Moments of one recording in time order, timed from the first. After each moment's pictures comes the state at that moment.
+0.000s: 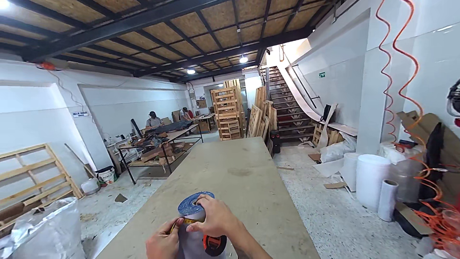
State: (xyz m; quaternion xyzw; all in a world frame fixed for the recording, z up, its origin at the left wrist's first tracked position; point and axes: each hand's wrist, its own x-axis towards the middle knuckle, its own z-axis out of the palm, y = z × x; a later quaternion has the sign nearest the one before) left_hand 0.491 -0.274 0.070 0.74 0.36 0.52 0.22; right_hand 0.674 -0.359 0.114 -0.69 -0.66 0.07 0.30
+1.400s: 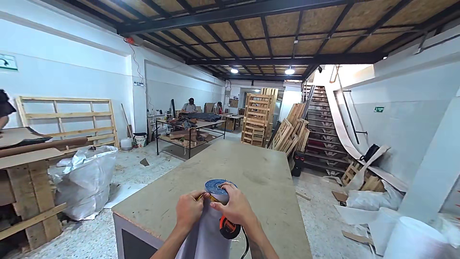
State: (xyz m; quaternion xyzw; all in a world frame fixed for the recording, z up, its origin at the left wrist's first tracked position) left_hand 0.487 -0.266 0.088 0.77 0.42 0.43 0.23; right_hand 0.670 -0.352 0.109 -0.70 -0.64 0.03 0.32
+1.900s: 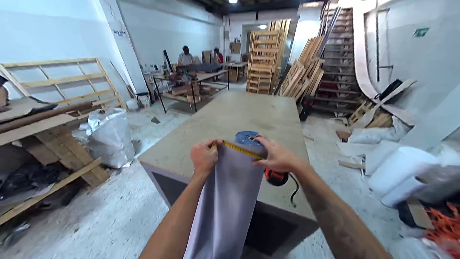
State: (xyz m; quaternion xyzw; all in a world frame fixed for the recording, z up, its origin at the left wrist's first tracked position) left_hand 0.480 -0.303 0.098 0.77 0.41 0.45 0.20; right_hand 0.714 -0.450 0.128 -0.72 -0.66 0.06 0.21
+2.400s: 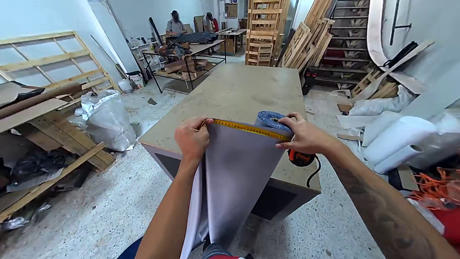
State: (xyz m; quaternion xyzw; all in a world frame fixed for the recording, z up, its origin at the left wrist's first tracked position) left_hand 0.439 -0.312 0.112 0.77 0.35 0.51 0.11; right_hand 0.753 -0.503 0.126 -0.78 -0.60 0.04 0.14
